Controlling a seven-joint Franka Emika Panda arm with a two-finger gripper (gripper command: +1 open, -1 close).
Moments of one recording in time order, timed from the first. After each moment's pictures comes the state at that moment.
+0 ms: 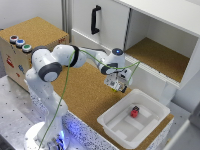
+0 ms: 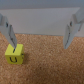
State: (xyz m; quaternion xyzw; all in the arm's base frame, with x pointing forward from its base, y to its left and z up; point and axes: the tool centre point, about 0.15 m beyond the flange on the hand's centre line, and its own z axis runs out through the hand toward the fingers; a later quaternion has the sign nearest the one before) arm 0.467 -0.192 0.280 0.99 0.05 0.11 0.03
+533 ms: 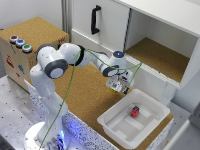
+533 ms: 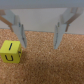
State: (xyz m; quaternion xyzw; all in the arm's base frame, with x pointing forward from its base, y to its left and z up) arm 0.479 -0.193 0.261 0.99 0.06 0.11 0.03
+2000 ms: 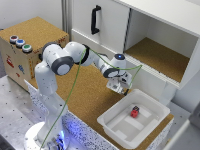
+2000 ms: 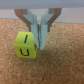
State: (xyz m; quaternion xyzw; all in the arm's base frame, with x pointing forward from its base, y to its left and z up) arm 0.493 -0.153 0.225 0.99 0.09 0.08 0.01
